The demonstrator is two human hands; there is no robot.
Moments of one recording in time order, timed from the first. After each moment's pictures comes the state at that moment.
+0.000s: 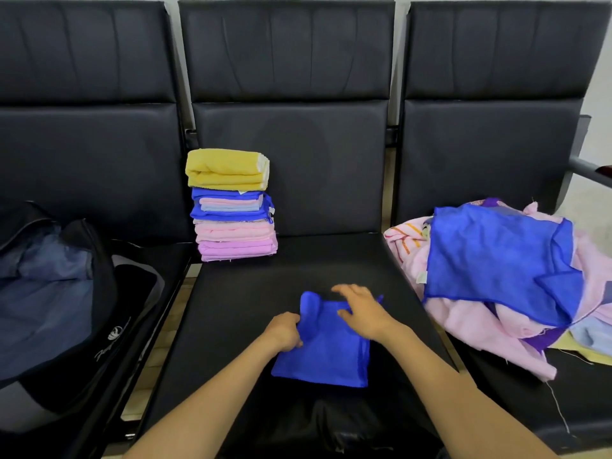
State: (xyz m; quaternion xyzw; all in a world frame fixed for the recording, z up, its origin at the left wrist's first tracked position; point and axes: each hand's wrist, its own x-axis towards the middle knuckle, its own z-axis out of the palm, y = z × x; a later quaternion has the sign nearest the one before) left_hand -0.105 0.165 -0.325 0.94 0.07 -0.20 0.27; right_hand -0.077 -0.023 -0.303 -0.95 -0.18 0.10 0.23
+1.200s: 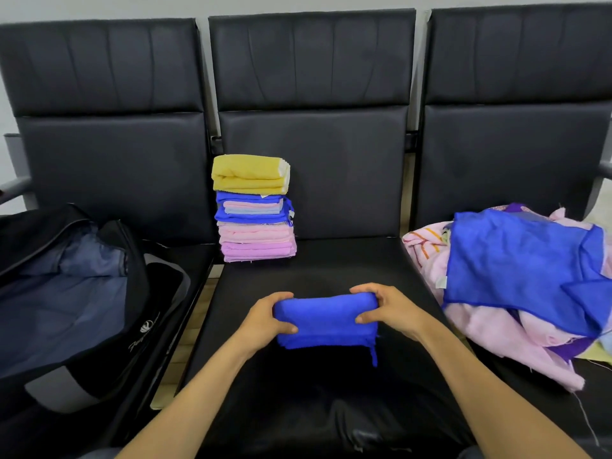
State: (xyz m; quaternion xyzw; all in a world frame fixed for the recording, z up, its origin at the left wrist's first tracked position) left_hand -0.140 0.230 -0.296 0.85 0.07 -0.06 0.53; right_hand -0.073 -0.038 -0.284 -0.82 -0.13 0.22 0.51
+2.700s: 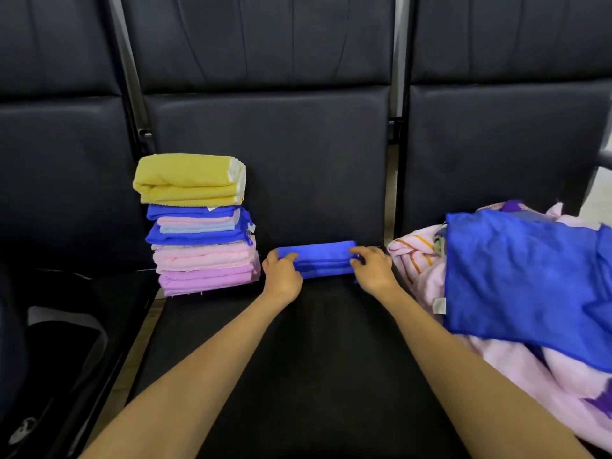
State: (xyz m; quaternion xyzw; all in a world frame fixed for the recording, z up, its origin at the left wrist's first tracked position) left_hand 0.053 0.157 -0.291 0.94 0.08 0.01 0.34; right_hand 0.078 -0.021 -0.292 -0.93 0.02 0.00 0.37
